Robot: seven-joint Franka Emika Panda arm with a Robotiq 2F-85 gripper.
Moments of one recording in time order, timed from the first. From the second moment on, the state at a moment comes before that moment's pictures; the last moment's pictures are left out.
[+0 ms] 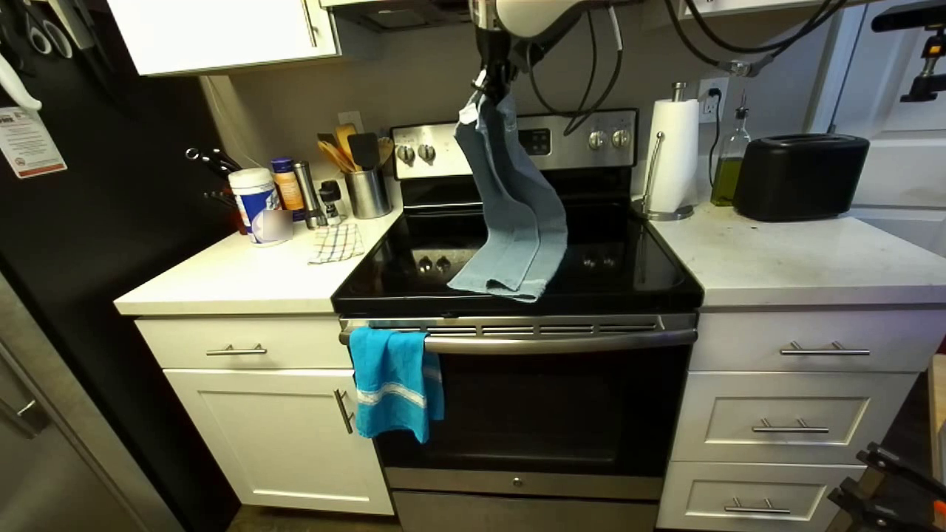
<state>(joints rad) 0.20 0.58 -0.19 -1.08 -0.49 2.10 0.22</state>
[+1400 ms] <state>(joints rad) 0.20 0.26 -0.12 -1.09 -0.33 1.91 -0.02</state>
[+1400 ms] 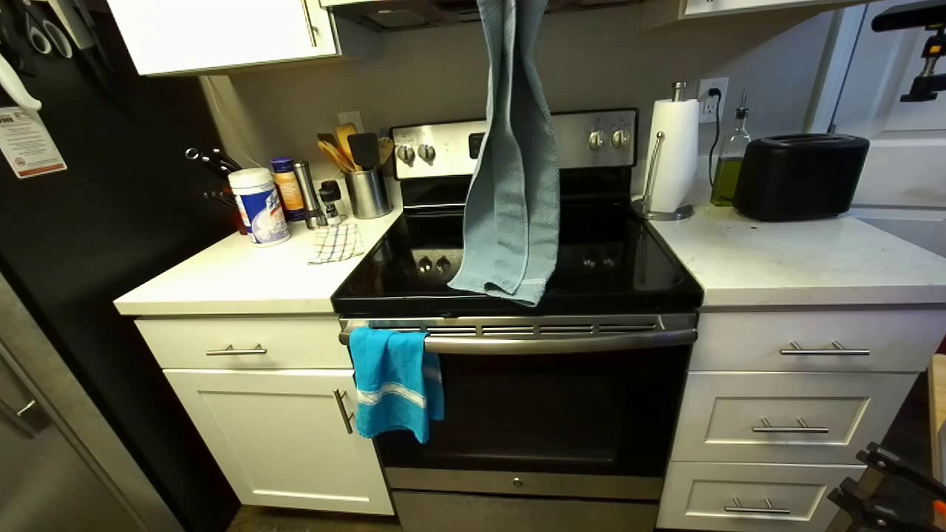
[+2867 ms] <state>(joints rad) 0.23 0.00 -0.11 -1.27 -0.38 1.78 -0.15</state>
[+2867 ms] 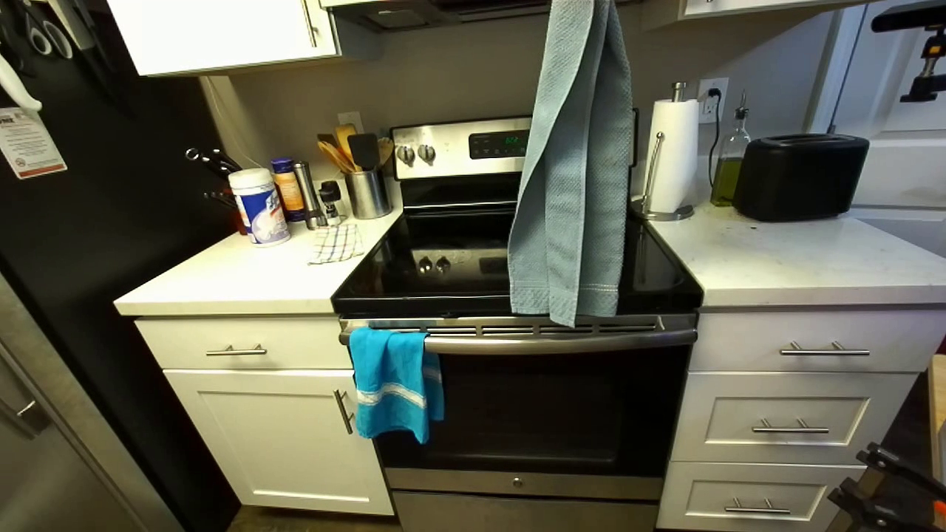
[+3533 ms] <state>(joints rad) 0.23 0.00 -0.13 -1.40 -0.38 1.87 -0.24</state>
